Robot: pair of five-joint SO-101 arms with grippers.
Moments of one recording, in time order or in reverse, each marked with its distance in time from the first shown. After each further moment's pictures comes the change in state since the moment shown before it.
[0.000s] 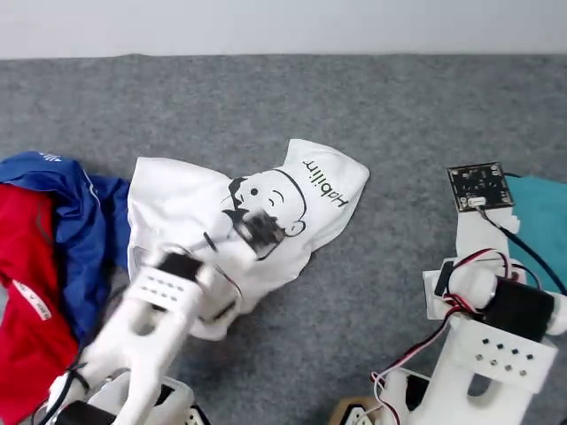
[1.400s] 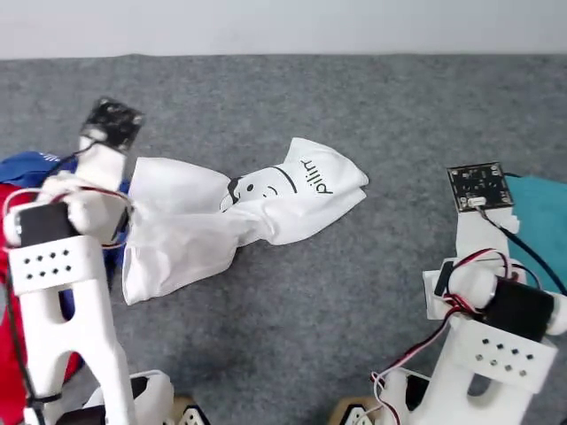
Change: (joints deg) left arm -26.3 0.1 -34.9 14.2 -8.1; right arm 0.0 0.0 0.0 0.0 0.0
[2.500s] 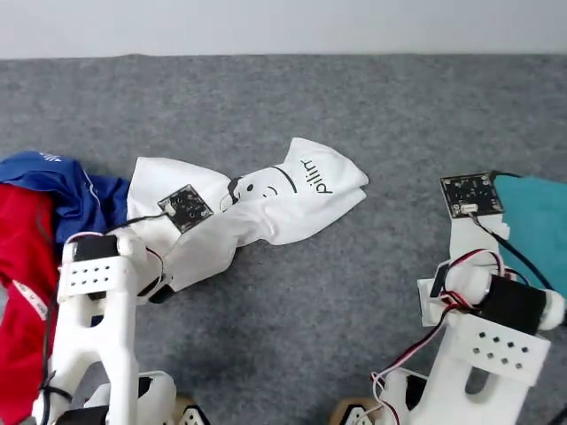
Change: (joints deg) left arm 2.1 -0.1 33.2 -16.4 -21.0; right arm 0.0 -0.2 5.2 0.0 0.0
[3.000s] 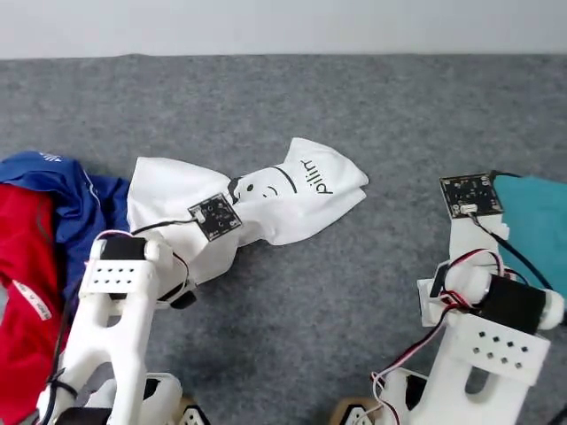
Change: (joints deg) left arm 8.1 0.0 1.1 1.2 3.5; right arm 0.0 0.0 0.2 0.0 0.0
